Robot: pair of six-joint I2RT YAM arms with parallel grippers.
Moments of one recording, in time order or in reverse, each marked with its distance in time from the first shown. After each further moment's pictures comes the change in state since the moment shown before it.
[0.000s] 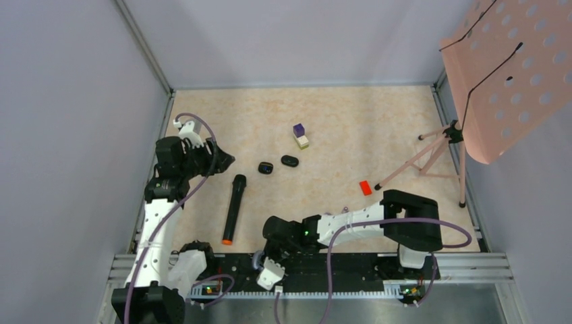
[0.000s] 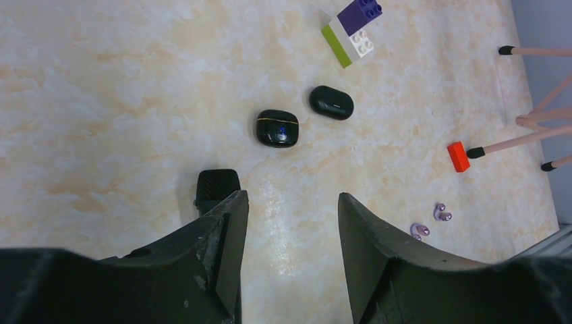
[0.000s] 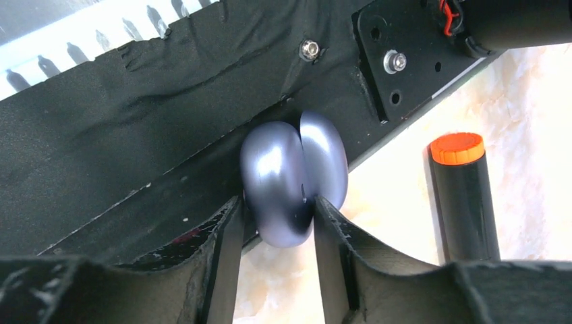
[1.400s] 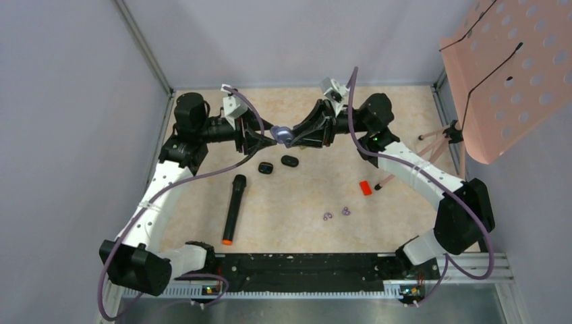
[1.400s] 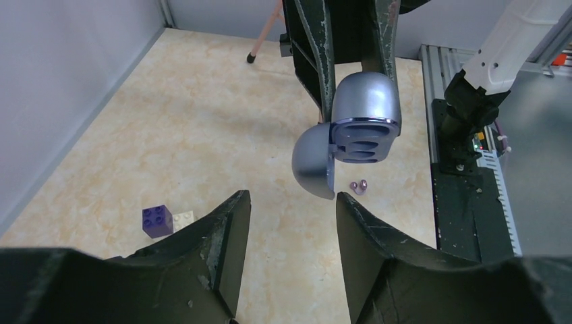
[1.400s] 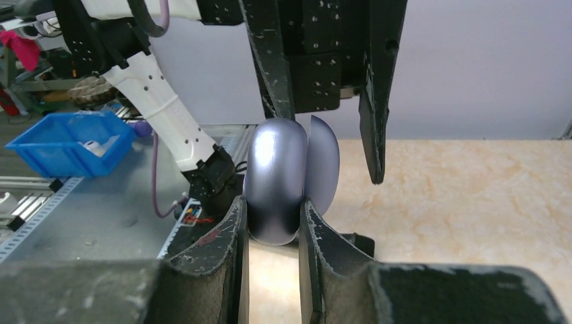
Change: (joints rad) left arm -0.303 0.290 0.372 0.254 0.646 0.468; right arm -0.898 -0.284 0.184 0.830 -0.774 1.681
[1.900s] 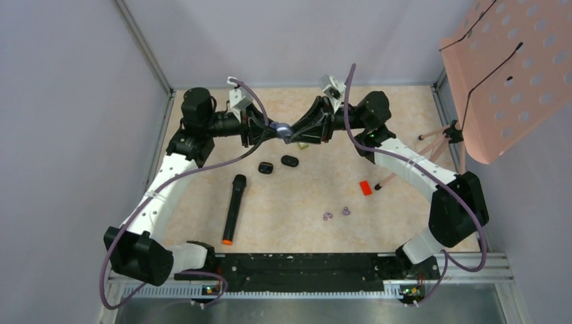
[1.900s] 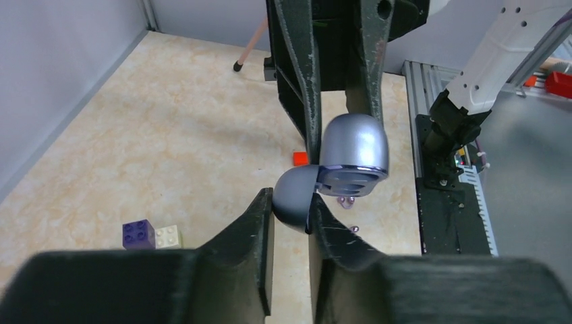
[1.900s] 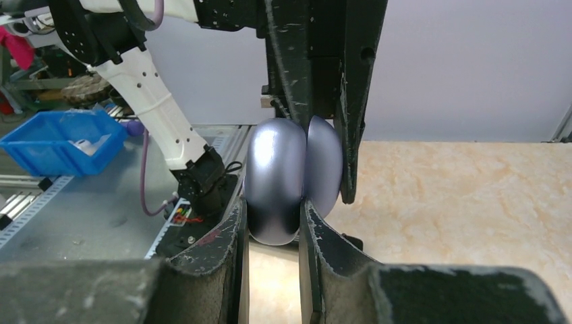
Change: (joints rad) left arm -0.035 0.072 0.024 0.114 0.009 -0.117; right arm -0.014 0.060 0.032 0.072 -0.022 0.034
